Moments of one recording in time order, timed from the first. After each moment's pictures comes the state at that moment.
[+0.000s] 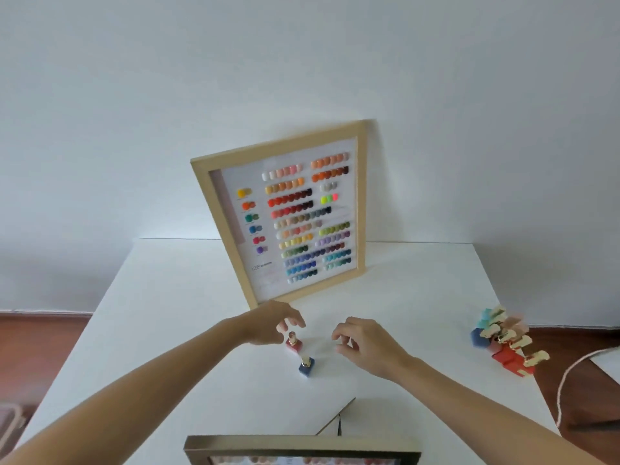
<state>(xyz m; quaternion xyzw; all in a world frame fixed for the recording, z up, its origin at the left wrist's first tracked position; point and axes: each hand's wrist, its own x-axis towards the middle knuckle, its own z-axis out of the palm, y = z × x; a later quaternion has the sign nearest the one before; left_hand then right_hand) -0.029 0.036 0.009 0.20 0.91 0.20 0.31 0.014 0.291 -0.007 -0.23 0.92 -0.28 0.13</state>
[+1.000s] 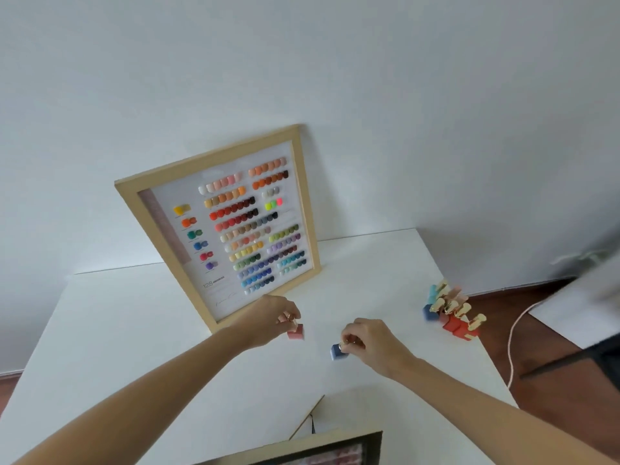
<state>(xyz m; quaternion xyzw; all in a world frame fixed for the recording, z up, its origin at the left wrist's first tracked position) -0.043 0.102 0.008 0.26 0.92 0.22 0.18 0.042 0.350 -0.003 -0.09 0.94 -0.31 0.12</state>
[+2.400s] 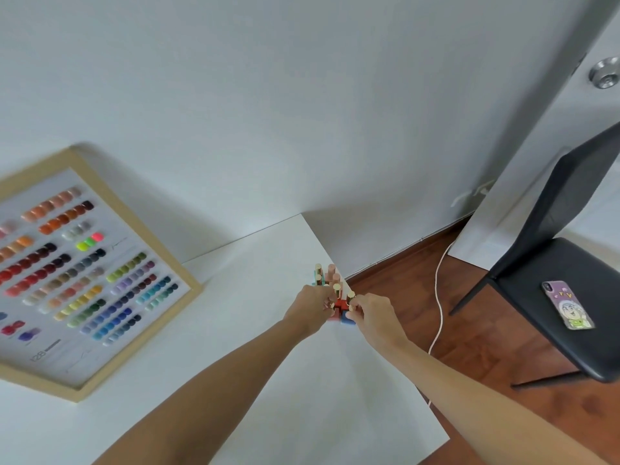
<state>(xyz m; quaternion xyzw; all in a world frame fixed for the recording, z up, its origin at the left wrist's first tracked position) -0.002 0.442 -0.015 0.28 0.90 0.24 0.24 0.093 0.575 -0.039 0.19 0.93 -0.31 -0.01</state>
